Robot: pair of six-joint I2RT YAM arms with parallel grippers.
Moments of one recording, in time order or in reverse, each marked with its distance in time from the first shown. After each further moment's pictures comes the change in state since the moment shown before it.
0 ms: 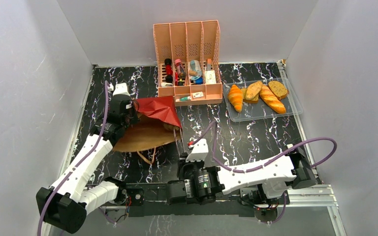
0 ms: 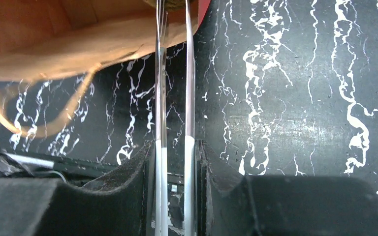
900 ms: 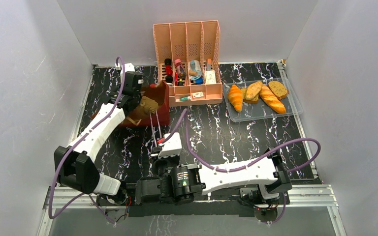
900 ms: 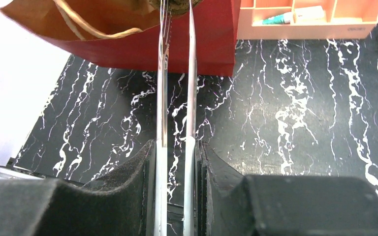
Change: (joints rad) left arm 0.003 0.377 0.313 -0.027 -0.209 0.020; right arm 0.000 0.244 0.486 -0.053 0.170 -0.250
